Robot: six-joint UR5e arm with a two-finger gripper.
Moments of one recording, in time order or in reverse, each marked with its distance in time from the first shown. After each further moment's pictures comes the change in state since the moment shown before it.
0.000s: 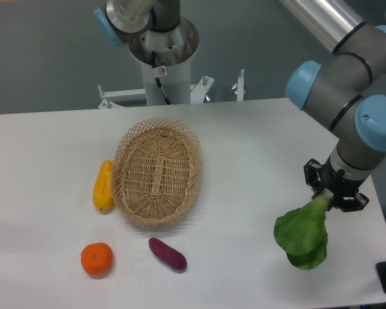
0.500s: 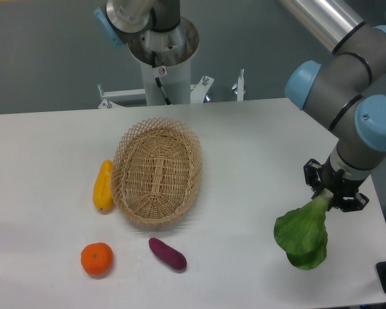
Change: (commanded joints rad) arm 0.000 0.000 0.006 -0.002 0.002 -0.012
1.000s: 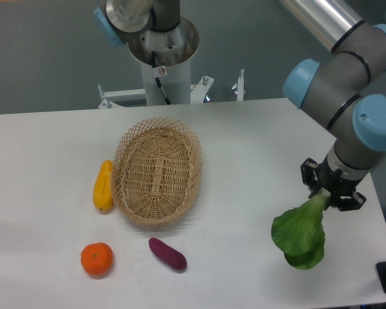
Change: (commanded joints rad) arm -0.054 0.009 -0.011 -0.025 -0.002 -0.093
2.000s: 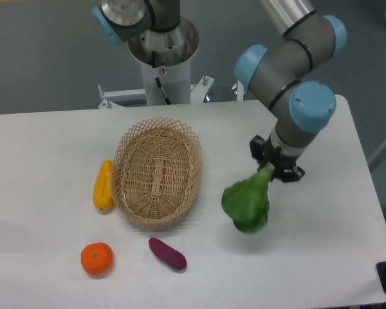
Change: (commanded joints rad) arm 0.101 0.265 -0.621 0.244 0.000 0.244
